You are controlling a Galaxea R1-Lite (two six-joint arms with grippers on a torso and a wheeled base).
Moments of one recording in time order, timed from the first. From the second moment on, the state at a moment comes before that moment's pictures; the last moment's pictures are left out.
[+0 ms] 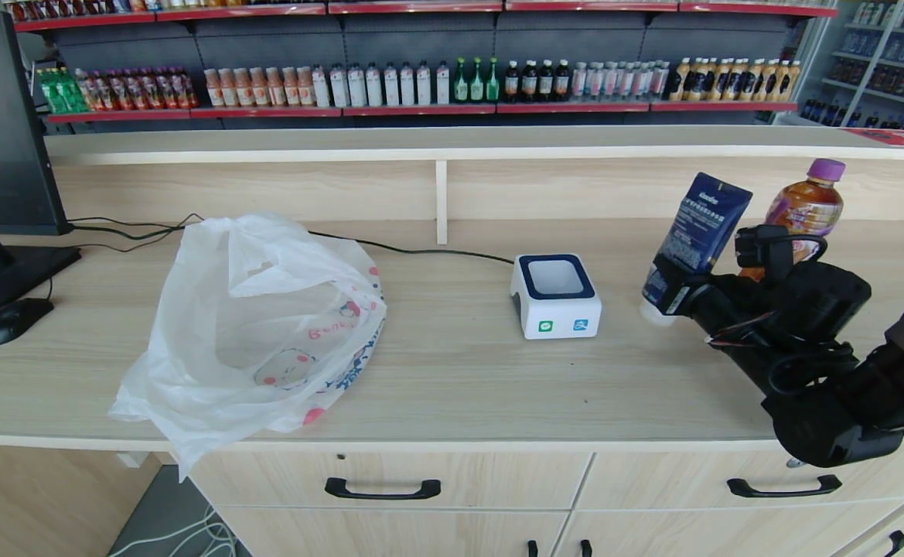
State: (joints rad) left arm 0.00 0.00 0.00 0.00 0.00 -0.01; right arm 0.14 2.07 -0.76 -1.48 0.01 0.09
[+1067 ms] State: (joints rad) left arm 0.00 0.00 0.00 0.00 0.00 -0.01; right arm 0.14 2.04 -0.74 -1.50 0.02 0.09
